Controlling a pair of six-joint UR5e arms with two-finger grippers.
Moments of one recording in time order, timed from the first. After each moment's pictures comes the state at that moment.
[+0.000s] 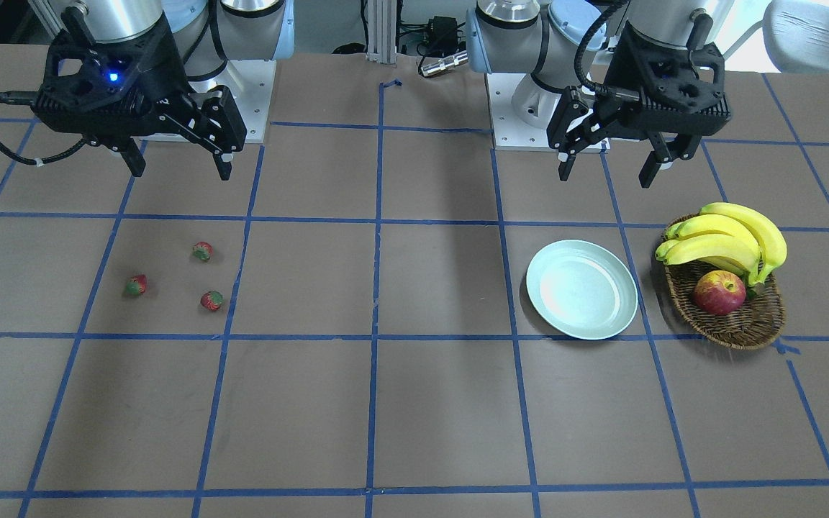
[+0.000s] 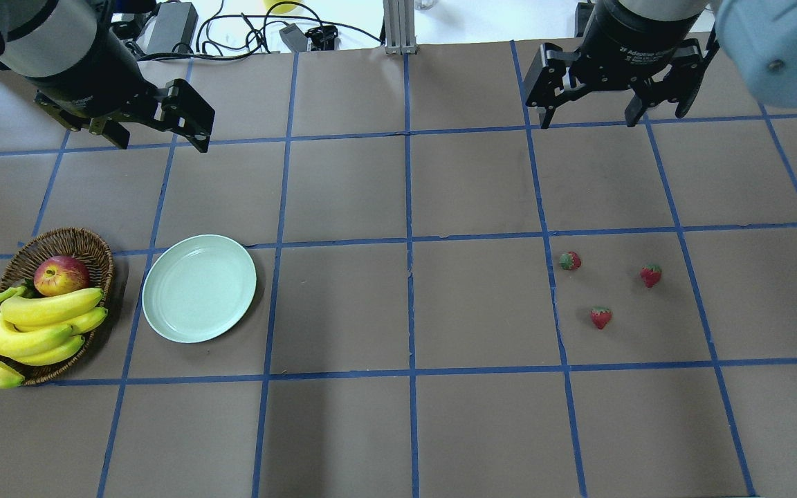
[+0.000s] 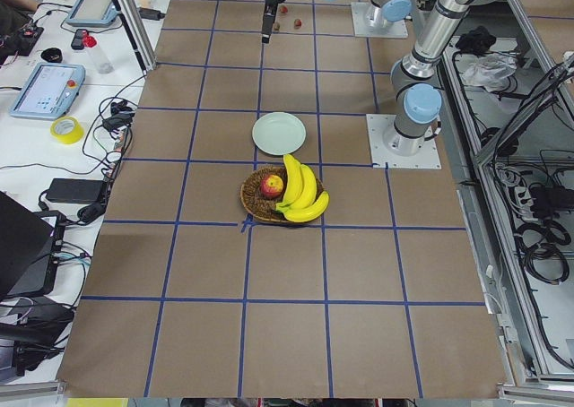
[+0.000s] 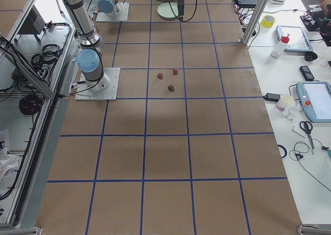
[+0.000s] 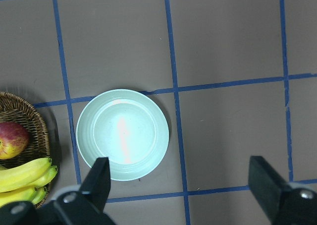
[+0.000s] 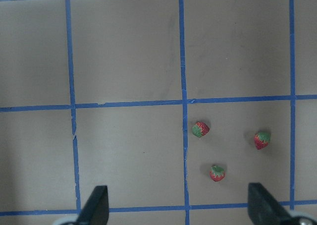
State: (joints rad) left arm -1.54 -1.49 -1.60 -1.45 1.57 0.12; right arm 1.65 -1.56 1.48 -1.59 -1.58 0.10
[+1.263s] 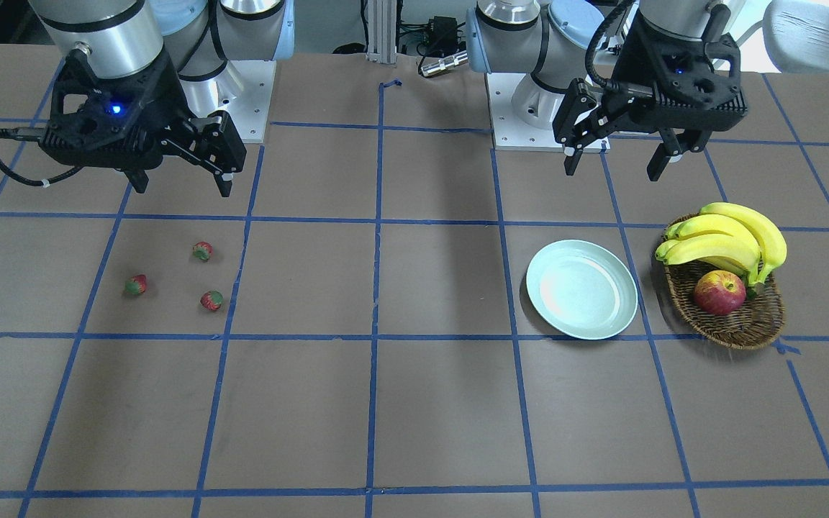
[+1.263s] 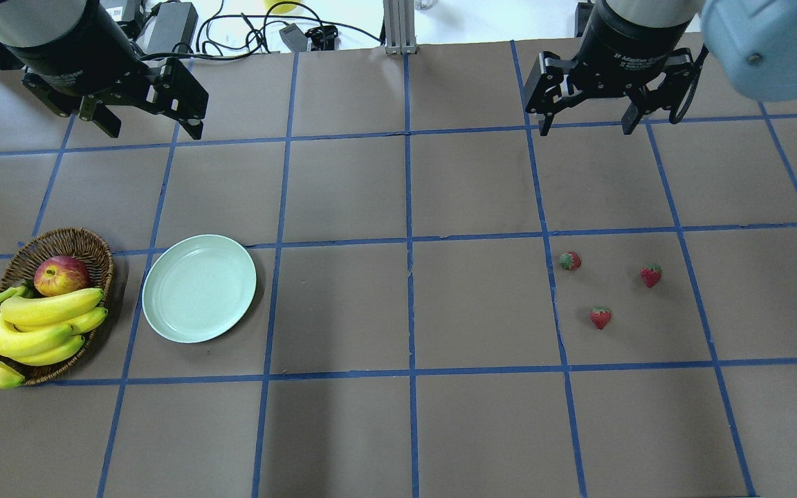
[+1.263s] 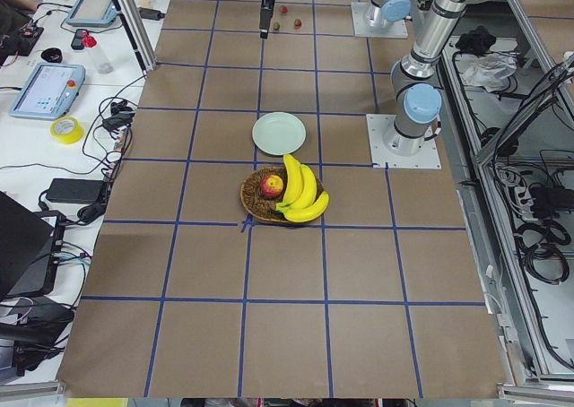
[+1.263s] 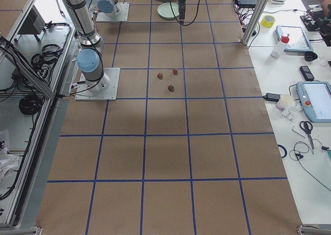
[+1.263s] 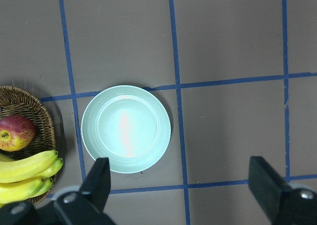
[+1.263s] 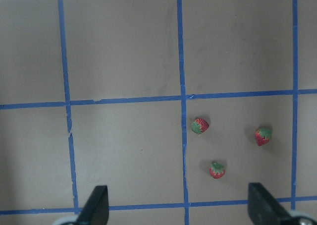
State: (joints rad) left arm -1.55 -1.53 -1.51 -1.54 1.58 0.09; right arm 1.64 -1.51 1.48 -1.57 -1.58 0.11
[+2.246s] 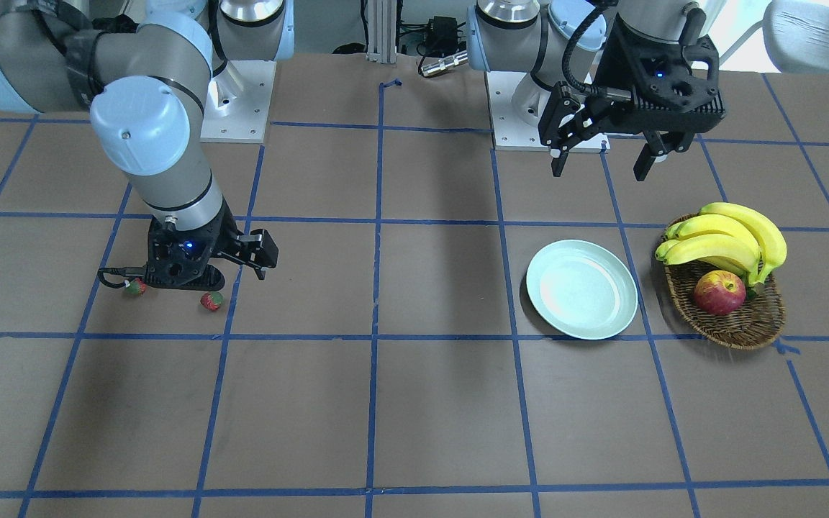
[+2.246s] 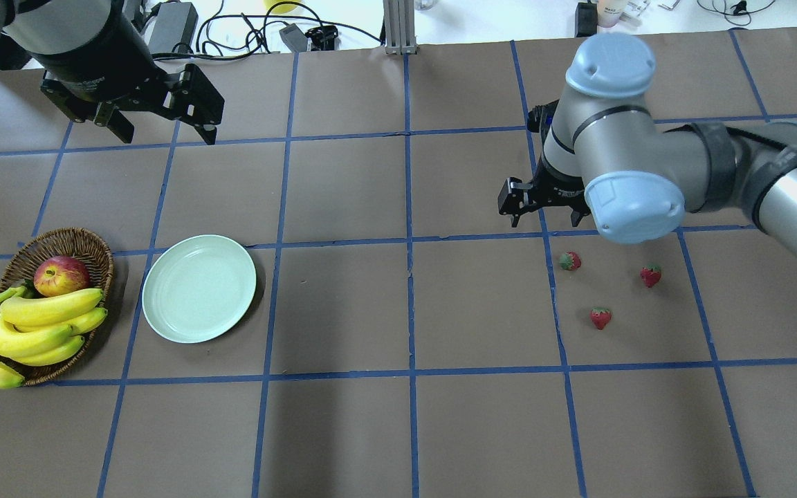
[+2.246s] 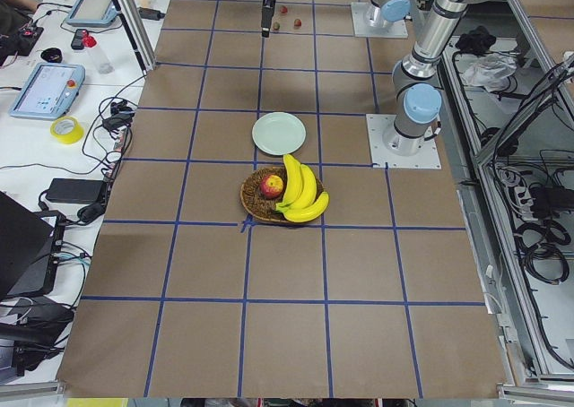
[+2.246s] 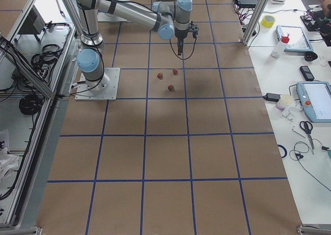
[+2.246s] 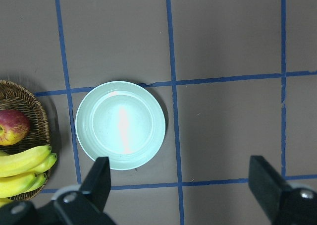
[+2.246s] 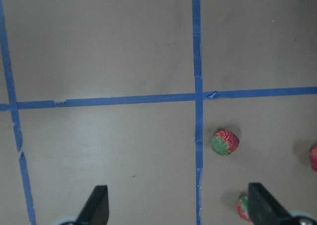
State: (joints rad) left arm -1.58 -1.53 -1.52 -1.54 1.60 0.05; right arm 1.61 -1.35 1.93 -2.15 -1.57 0.07
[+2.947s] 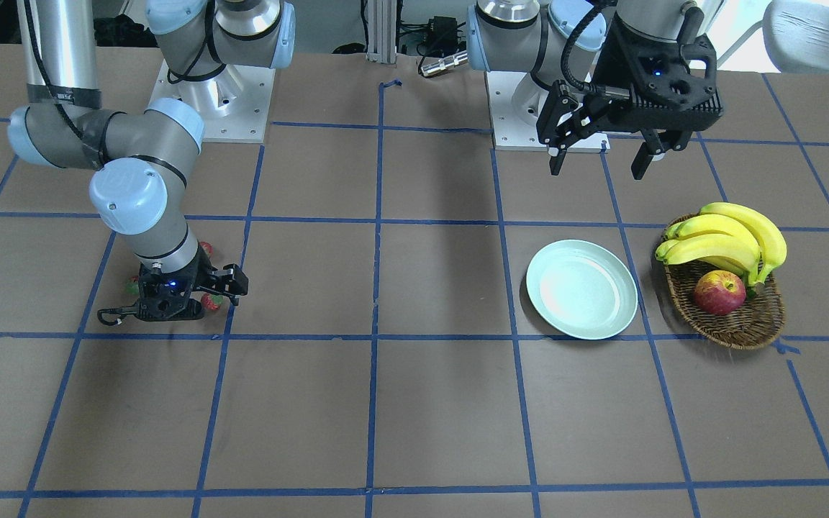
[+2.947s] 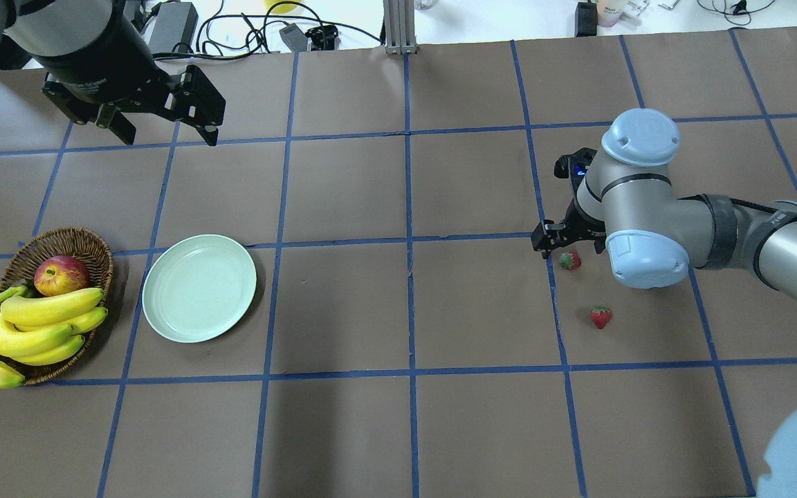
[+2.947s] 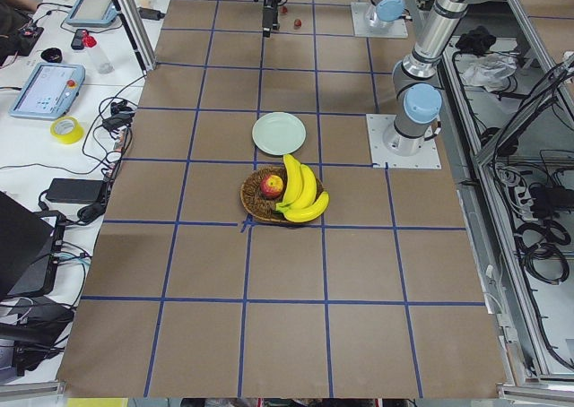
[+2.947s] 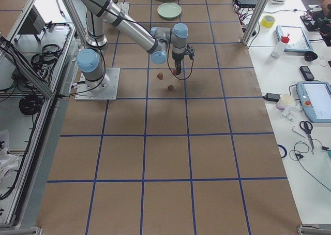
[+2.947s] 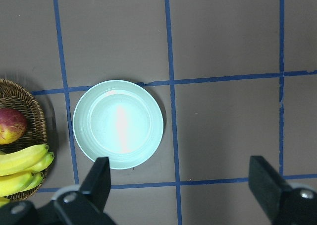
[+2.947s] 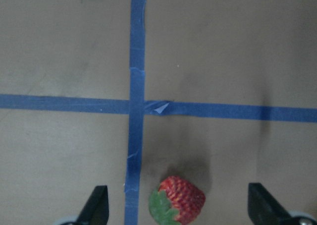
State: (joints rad) left arm -1.58 -1.53 -1.52 -1.54 1.59 0.05; right arm 1.49 -1.27 2.08 -2.37 -1.57 -0.14
